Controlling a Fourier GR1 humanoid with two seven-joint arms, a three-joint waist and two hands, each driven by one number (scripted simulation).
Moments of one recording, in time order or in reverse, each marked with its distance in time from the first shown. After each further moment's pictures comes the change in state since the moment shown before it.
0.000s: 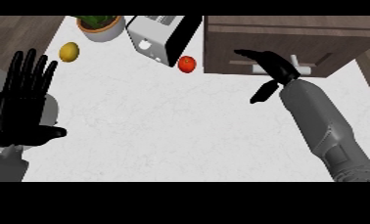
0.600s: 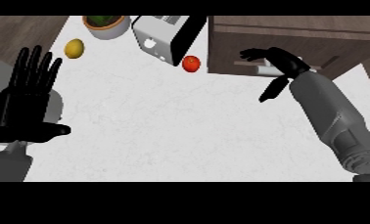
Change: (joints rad) left arm -0.029 -0.016 0.002 0.017 -0.026 -0.021 0.013; right arm -0.114 -0.055 -0.040 0.205 0.004 0.065 -0.132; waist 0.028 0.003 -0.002
